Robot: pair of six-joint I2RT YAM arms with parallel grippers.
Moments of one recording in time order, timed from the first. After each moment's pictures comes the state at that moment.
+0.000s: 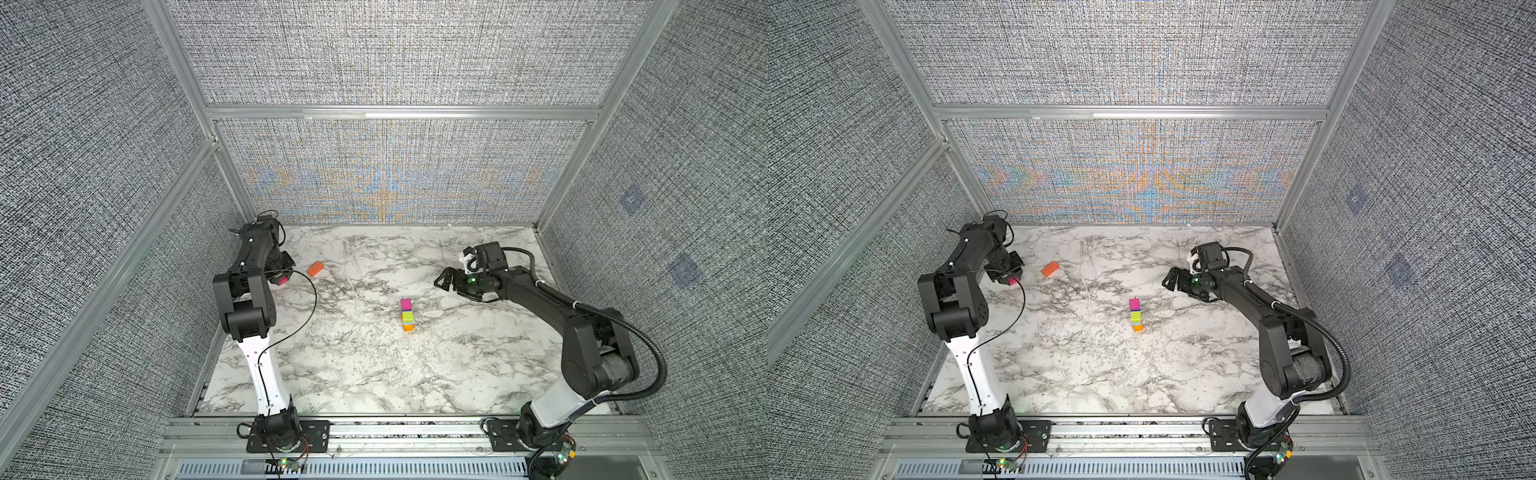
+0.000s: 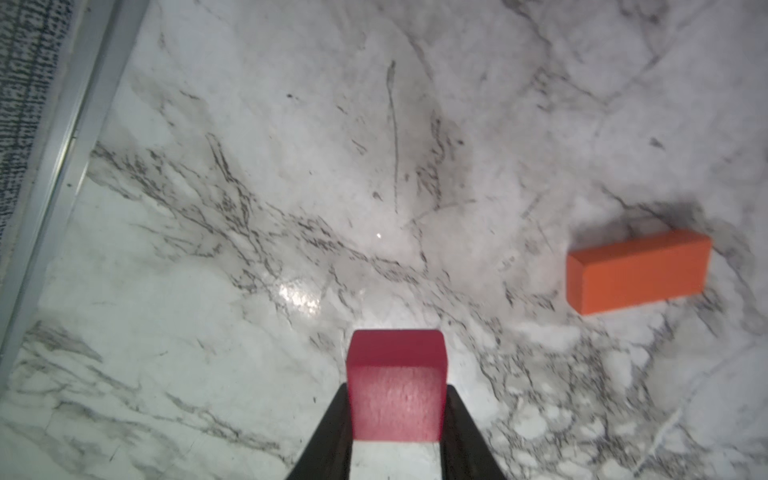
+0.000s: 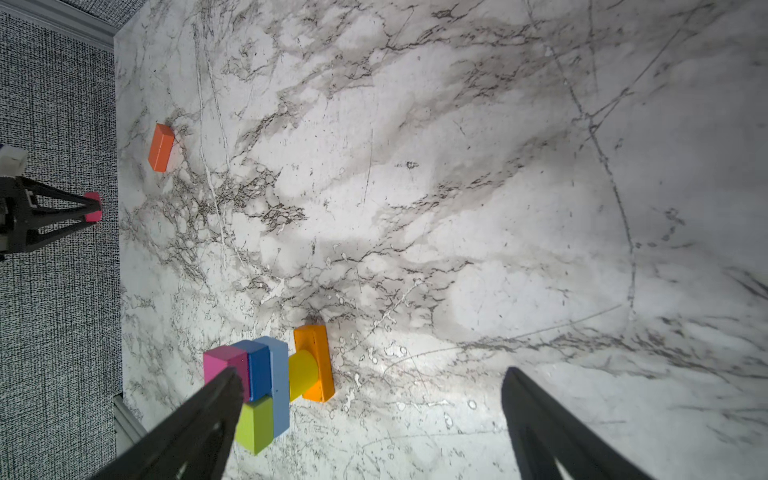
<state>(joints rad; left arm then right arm) 0.11 2.15 1.90 -1.20 -0.02 -0.48 0.27 1.61 1.11 -0.44 -0.38 0.47</state>
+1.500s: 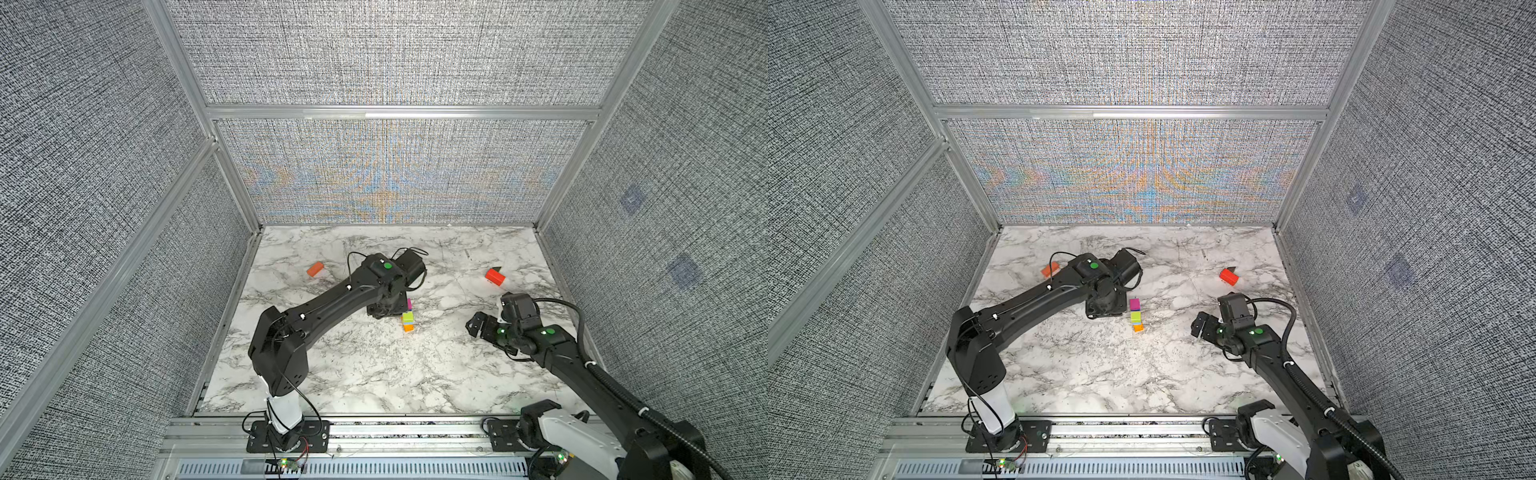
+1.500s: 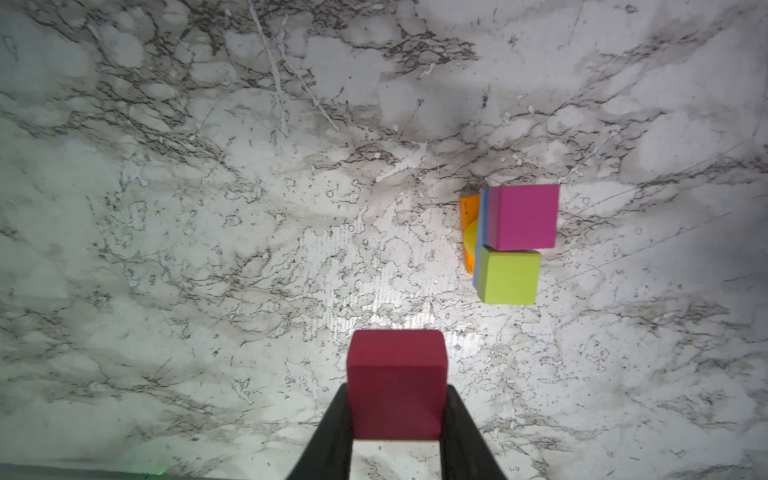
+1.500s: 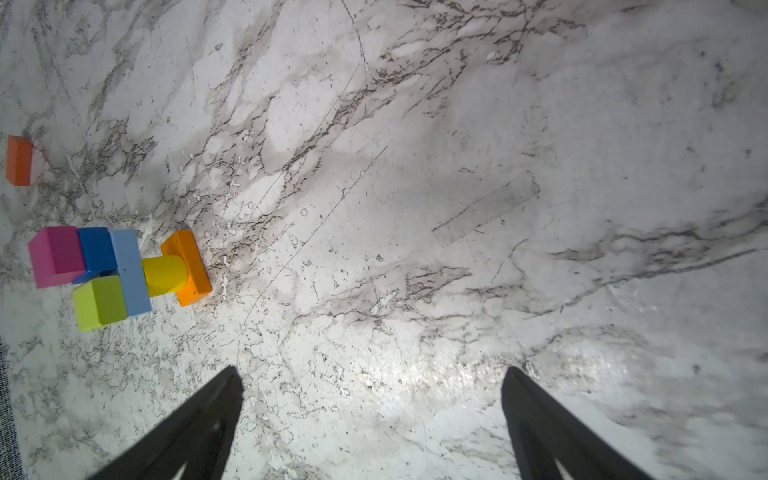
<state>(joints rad) -0.88 1.82 1.66 -1.23 -0.16 -0.92 0.28 1.02 0.61 -0.58 -0.10 0.66</state>
